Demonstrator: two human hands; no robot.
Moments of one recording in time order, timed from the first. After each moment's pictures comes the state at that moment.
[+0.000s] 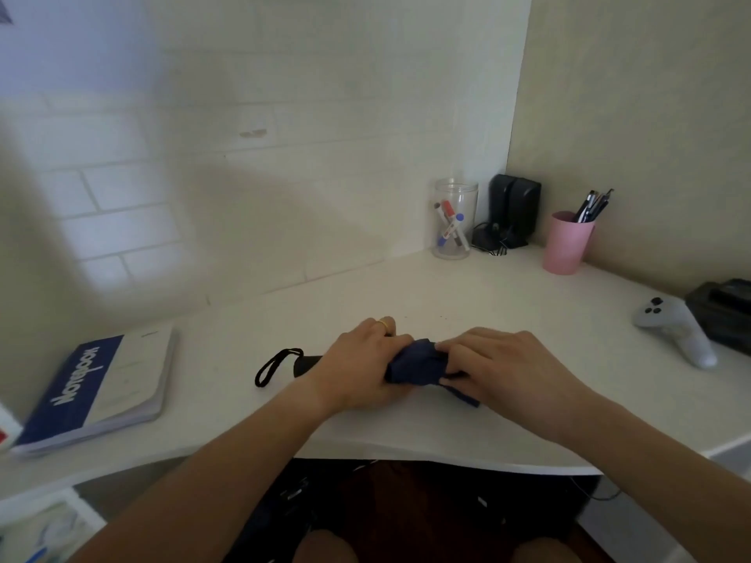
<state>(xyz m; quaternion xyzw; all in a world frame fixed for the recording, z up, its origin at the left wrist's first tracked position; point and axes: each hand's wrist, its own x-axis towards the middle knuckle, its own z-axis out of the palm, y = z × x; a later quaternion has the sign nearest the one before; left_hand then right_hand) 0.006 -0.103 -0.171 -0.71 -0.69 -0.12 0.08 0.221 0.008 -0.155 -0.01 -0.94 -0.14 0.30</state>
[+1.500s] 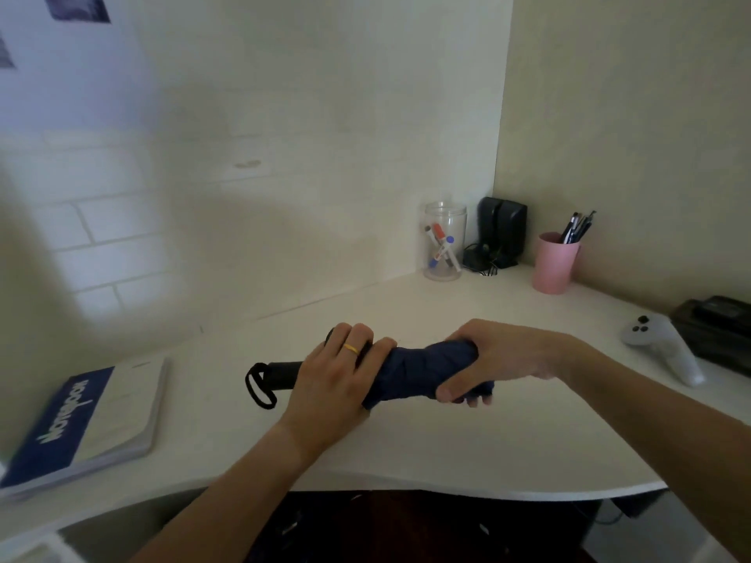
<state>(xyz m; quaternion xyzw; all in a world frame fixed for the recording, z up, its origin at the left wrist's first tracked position) 0.004 -0.127 -0.168 -0.66 -0.65 -0.15 0.35 0.200 0.043 -0.098 -0.18 -0.88 0.43 -0.04</state>
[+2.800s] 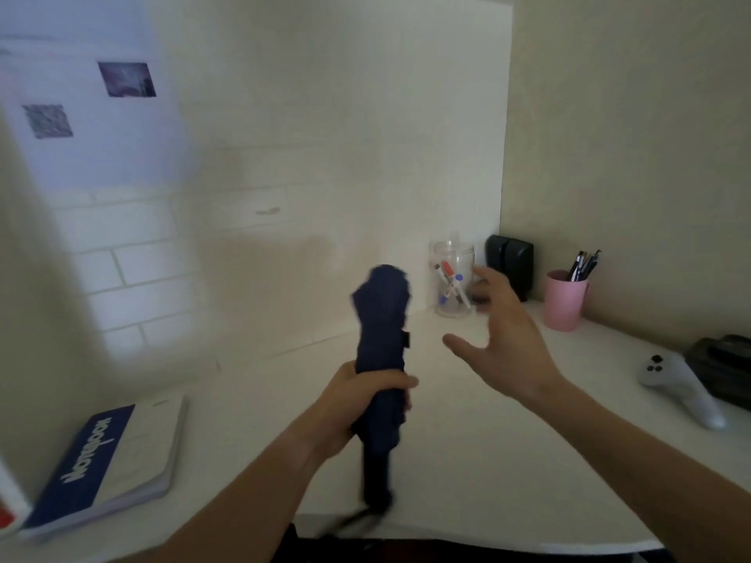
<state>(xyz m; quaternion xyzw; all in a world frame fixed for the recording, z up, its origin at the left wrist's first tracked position) 0.021 -0.114 -0.113 -0.35 -0.61 -0.58 -0.41 0.186 0.022 -0.083 -0.28 -0.84 0.20 0.43</state>
